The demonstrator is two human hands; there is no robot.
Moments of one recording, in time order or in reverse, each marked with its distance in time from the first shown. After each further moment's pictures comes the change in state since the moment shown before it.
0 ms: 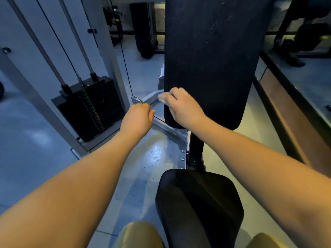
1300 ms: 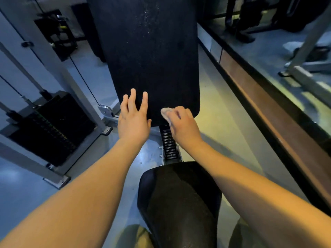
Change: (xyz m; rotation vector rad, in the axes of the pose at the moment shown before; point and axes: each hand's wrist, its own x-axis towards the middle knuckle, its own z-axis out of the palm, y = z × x) left_hand -0.008 0.100 0.043 0.177 -0.029 0.162; right_hand -0.138 0.024 -0.008 0.026 0.120 0.490
